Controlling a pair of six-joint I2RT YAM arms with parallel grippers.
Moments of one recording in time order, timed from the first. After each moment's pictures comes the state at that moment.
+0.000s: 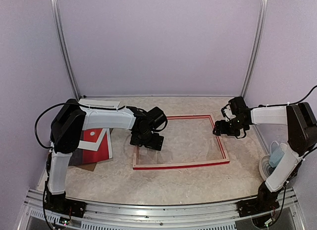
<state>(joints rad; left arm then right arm) -0.88 2.16 1.61 -0.71 -0.22 -0.59 0.23 1.66 0.97 -0.31 -0.09 0.21</state>
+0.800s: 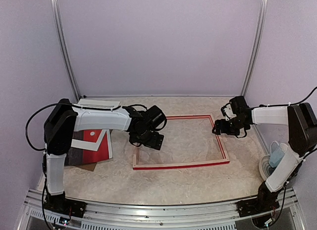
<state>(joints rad) -0.91 2.10 1.57 -0.68 -0.30 -0.53 0.22 1.65 0.97 -0.31 -0.13 0.21</state>
